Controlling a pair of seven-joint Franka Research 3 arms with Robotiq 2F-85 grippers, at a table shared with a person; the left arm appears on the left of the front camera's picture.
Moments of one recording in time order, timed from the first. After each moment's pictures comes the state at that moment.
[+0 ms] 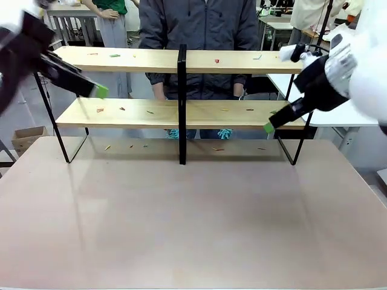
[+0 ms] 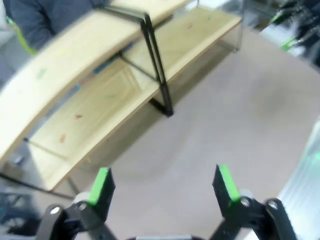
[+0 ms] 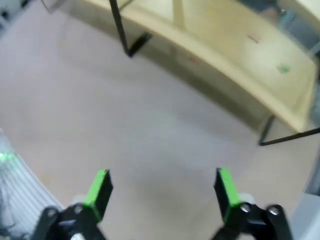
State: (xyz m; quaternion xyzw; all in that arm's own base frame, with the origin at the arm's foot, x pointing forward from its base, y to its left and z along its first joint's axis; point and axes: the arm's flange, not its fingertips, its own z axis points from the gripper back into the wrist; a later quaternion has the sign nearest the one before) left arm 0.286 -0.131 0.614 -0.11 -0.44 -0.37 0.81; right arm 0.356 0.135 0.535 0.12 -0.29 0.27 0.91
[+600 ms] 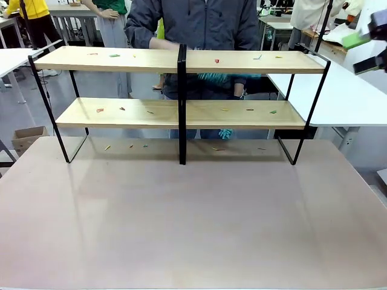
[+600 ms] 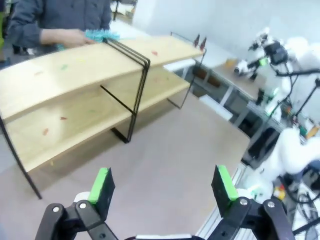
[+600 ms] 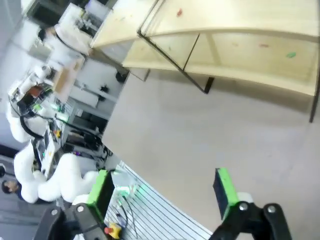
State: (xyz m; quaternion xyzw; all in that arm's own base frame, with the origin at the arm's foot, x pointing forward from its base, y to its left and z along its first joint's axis) left arm 0.255 0.053 0.637 -0.35 -0.49 -0.26 0.76; right arm 0.313 -0.006 0.649 0.40 -0.29 0.09 0.87
